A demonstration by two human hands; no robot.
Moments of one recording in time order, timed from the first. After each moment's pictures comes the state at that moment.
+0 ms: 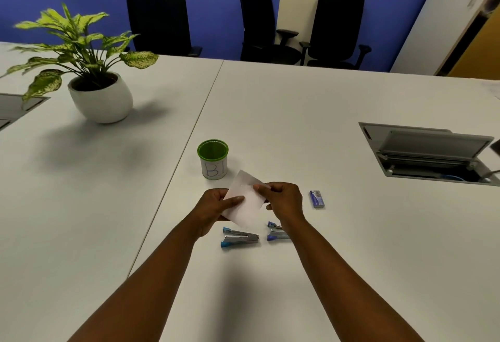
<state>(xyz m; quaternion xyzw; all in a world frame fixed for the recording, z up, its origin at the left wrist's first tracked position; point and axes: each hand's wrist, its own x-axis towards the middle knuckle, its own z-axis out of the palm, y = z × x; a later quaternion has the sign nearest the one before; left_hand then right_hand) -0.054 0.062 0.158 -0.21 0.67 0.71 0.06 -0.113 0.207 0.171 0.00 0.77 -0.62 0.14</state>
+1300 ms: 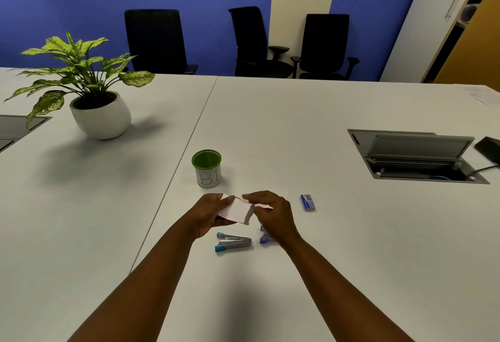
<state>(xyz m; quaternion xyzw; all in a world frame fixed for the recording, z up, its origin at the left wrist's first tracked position) -0.051 0.077 0.177 -0.26 0.64 0.72 0.09 -0.086 0.233 0.167 -0.20 0.79 -0.57 0.06</state>
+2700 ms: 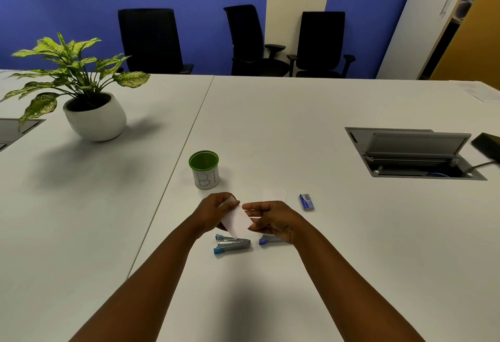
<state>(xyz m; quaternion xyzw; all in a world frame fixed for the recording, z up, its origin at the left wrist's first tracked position) -0.055 0.078 0.171 -0.15 0.81 0.57 0.06 -0.098 0.238 0.190 0.01 0.67 -0.62 0.41</state>
